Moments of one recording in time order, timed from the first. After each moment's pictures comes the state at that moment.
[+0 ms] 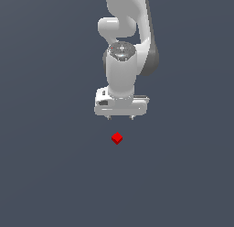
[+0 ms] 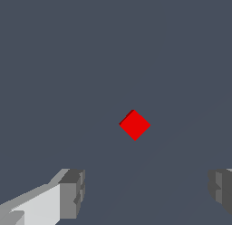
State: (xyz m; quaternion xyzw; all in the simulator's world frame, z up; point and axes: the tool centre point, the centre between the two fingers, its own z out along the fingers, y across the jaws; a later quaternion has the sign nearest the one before) arm 0.010 0.014 0.183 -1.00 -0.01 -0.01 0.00
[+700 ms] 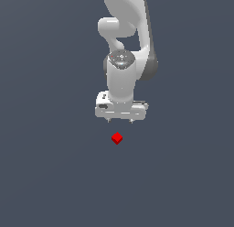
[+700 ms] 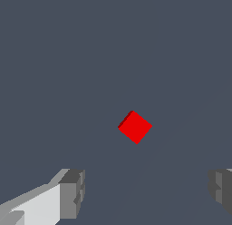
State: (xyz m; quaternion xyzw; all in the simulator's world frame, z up) arm 0.013 0.014 0.164 -1.00 0.04 -0.01 0.00
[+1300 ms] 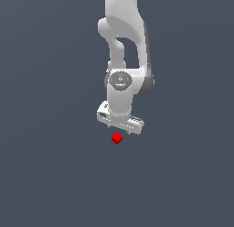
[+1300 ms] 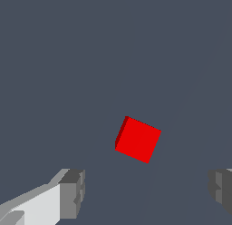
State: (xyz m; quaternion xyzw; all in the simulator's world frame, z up) arm 0.021 0.010 0.103 -0.98 0.18 -0.01 0.00
